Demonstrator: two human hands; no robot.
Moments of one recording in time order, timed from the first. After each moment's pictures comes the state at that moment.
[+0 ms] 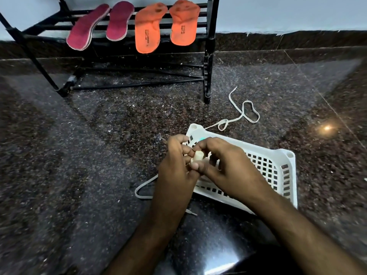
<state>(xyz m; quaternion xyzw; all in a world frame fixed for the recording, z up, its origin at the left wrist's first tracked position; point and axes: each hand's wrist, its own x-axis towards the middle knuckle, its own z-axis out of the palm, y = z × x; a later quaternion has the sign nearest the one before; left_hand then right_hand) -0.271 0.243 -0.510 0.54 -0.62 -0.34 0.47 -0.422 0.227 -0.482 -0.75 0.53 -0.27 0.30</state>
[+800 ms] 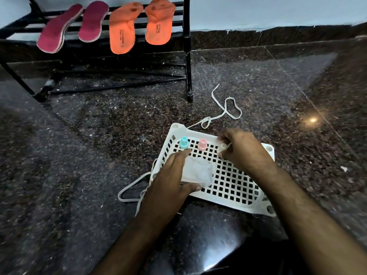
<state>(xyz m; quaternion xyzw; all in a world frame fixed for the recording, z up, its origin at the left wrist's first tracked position) -0.277 0.246 -0.541 0.52 -0.74 -0.32 0.28 -0.495 0.193 -0.504 -0.68 0.71 -0.09 0.17</state>
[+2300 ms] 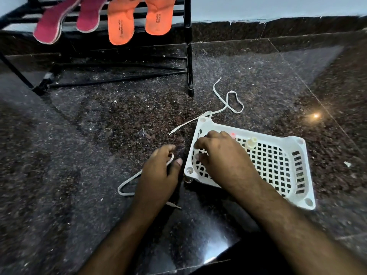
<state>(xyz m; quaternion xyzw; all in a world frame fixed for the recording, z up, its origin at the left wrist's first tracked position) -0.267 0.234 -0.552 0.60 -0.66 -0.31 0.32 -0.440 0.225 -0.488 -0.77 0.63 -0.07 0.07</state>
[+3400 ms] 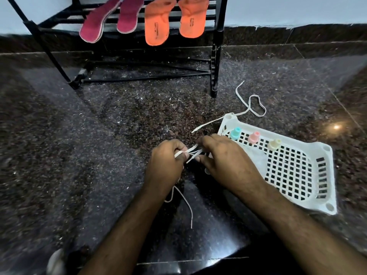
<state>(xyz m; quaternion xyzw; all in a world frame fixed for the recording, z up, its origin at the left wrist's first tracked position) -0.233 0.221 -0.534 0.66 -0.62 -0.30 0.30 -0.404 0.227 -0.500 -0.81 0.56 -0.14 0.12</state>
